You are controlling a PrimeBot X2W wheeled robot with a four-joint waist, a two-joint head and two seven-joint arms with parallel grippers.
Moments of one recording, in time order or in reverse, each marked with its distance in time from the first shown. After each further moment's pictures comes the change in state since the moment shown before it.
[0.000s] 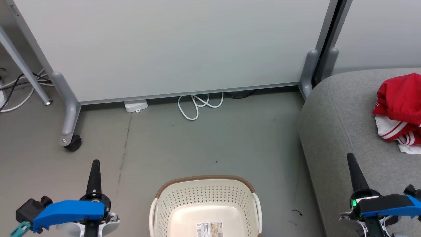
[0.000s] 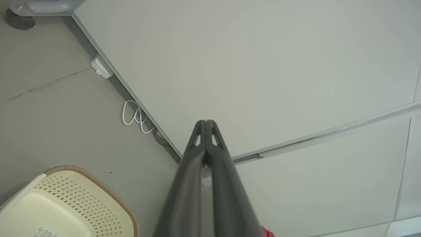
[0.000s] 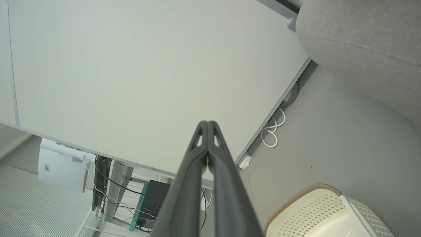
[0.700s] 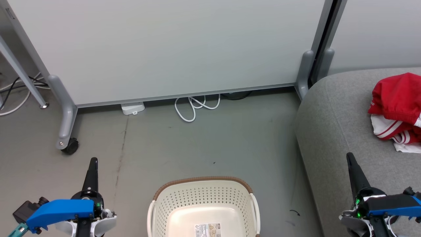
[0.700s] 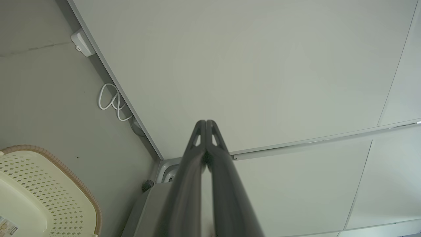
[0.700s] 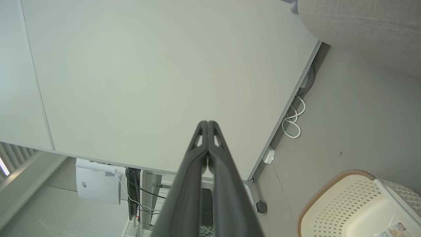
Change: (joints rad) left arm -0.009 0.000 0.024 -0.009 -0.183 0.000 0.047; right arm -0.003 0.000 -0.007 0.000 0.192 0.000 0.048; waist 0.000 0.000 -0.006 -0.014
